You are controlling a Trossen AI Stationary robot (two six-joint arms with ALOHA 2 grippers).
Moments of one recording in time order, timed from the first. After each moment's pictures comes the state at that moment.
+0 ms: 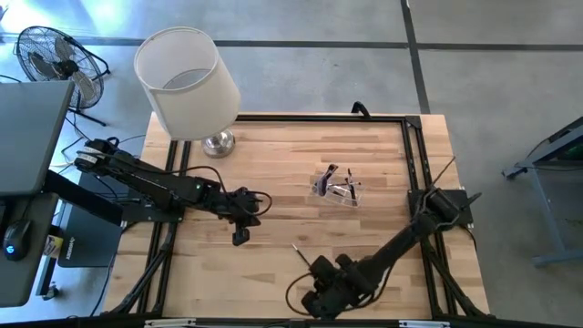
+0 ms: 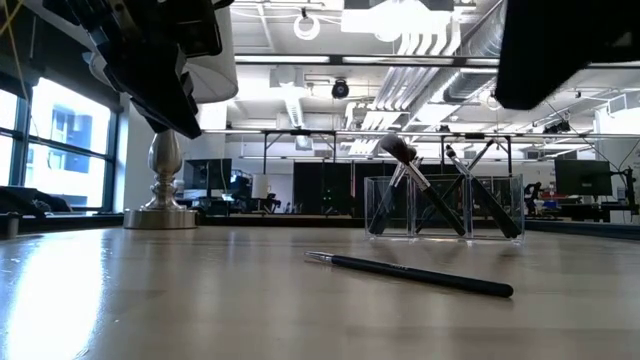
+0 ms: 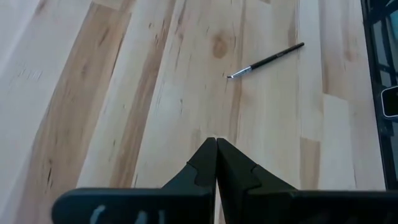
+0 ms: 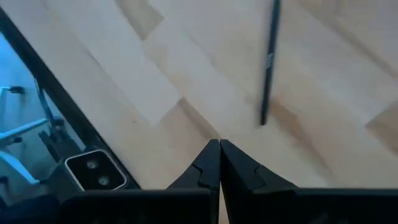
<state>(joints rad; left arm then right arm) -0.26 1.27 0.74 -0.28 -0.04 -0.48 0.69 2.08 1.66 -0.80 0.32 1.46</state>
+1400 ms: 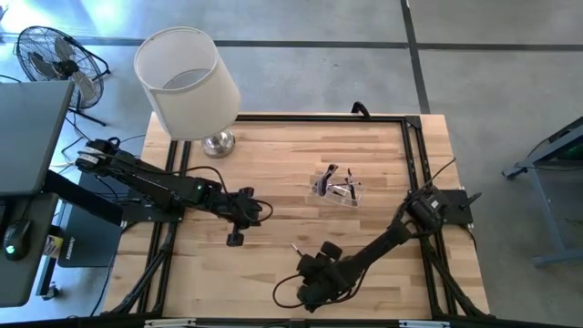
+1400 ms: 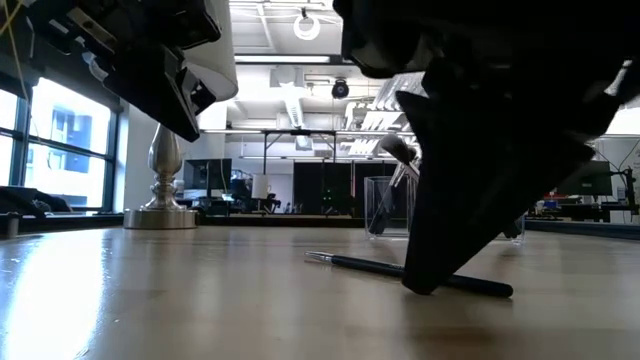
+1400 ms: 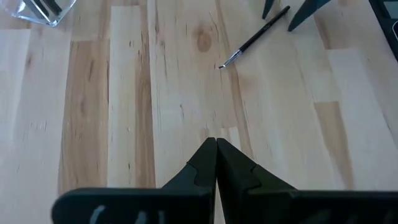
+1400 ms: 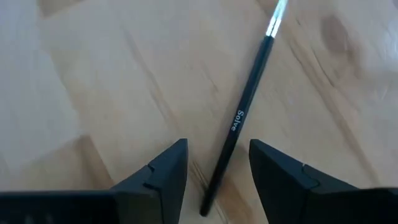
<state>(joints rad) -0.26 1.28 0.75 -0.28 -0.02 -0.15 0.61 2.25 1.66 -0.81 0.41 1.09</state>
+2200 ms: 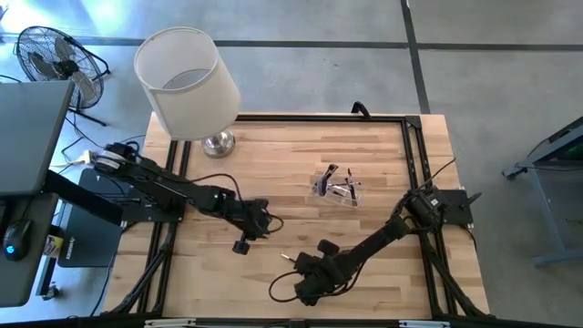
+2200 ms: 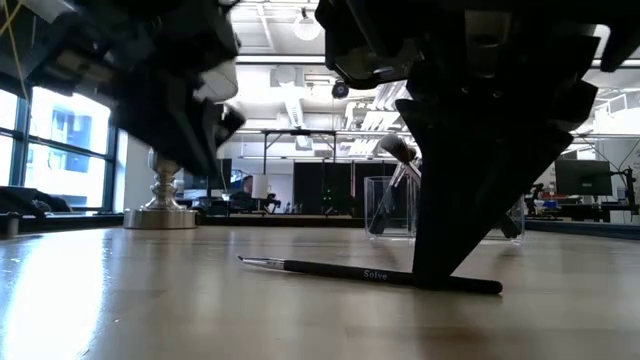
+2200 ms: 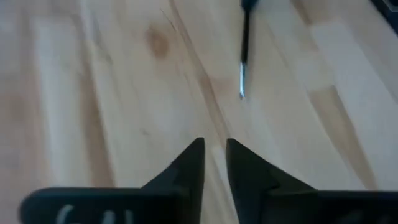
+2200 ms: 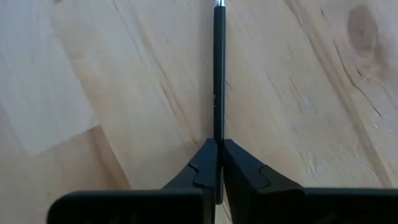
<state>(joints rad) -0.26 1.48 0.74 -0.07 0.10 0.03 0.56 2.25 1.66 -0.80 0.28 1.02</state>
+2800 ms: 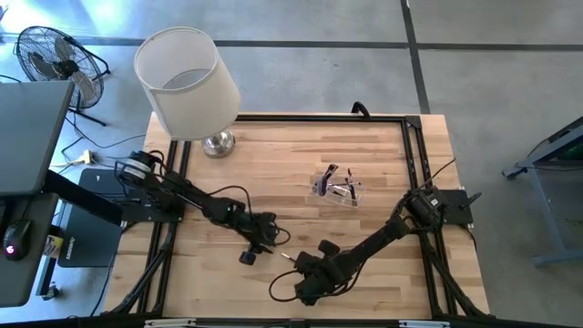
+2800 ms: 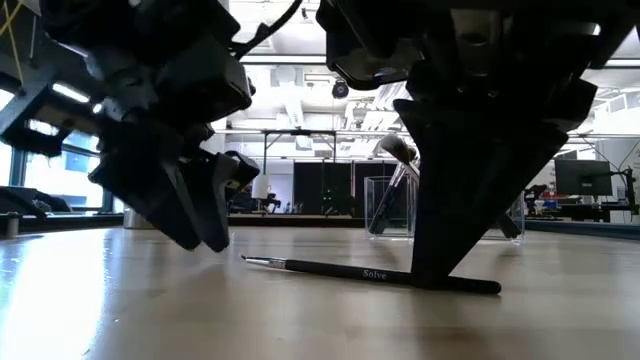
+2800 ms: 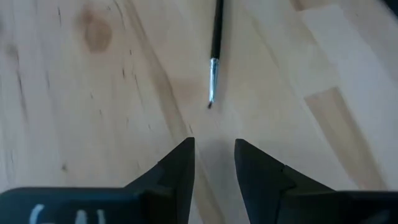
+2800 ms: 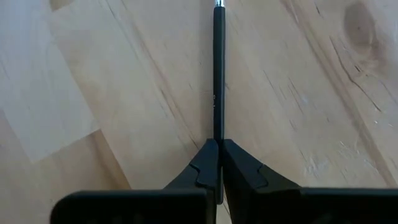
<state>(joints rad) -0.30 1.72 0.75 0.19 0.18 -0.02 0.56 2.25 1.65 -0.78 0.28 1.06</state>
